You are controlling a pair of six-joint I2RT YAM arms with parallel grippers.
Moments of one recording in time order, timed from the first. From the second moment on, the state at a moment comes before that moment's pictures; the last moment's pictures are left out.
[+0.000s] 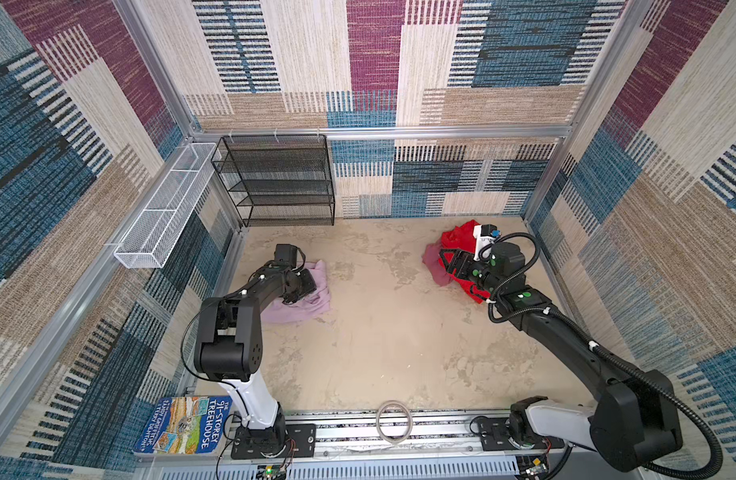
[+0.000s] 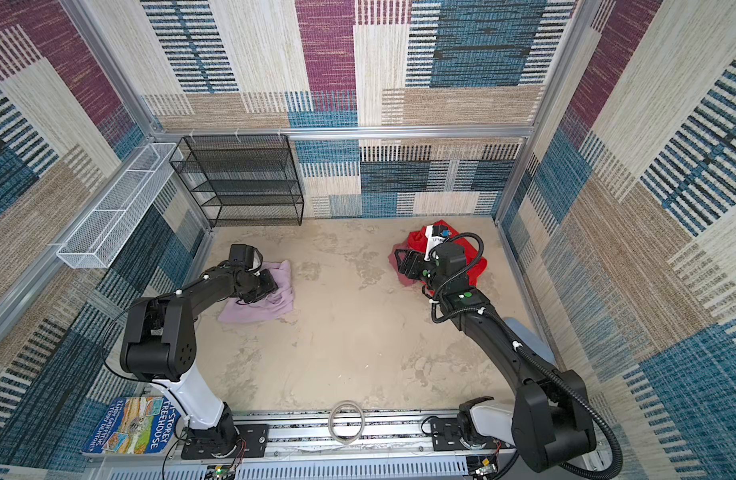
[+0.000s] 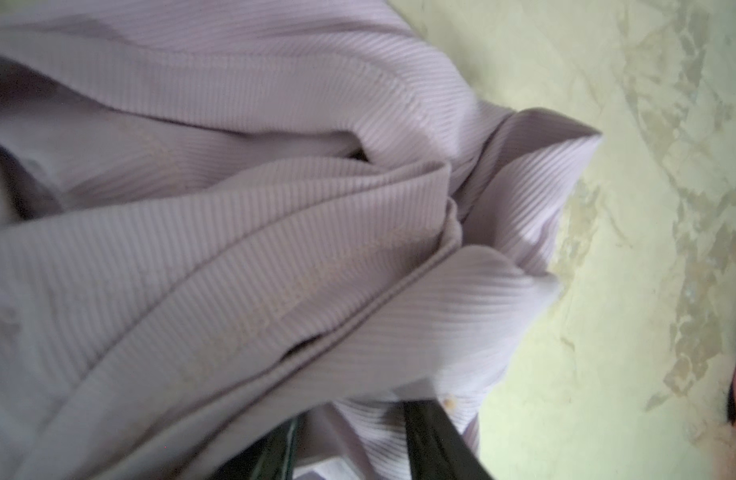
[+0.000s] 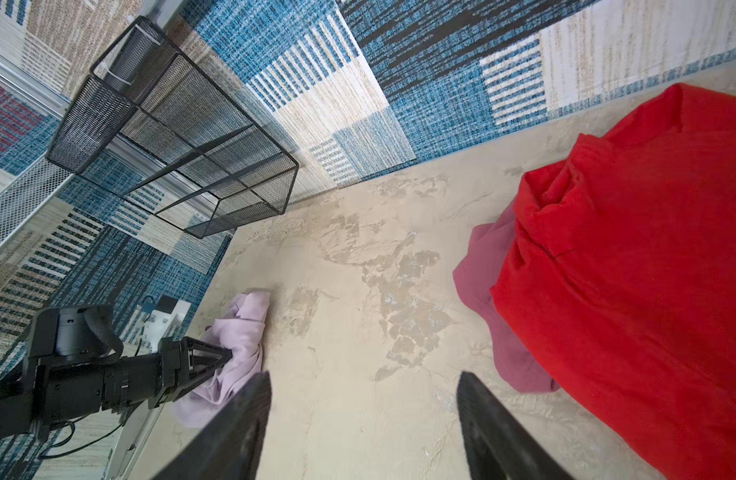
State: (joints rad) left arm -0.03 1.80 1.15 -0.43 0.14 -0.52; right arm 0.26 1.25 0.86 0.05 -0.22 0.54
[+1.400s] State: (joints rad) left arm -0.13 1.38 1.05 -0.37 0.07 -0.39; right arm 0.19 1.13 0.76 0.07 0.00 0.29
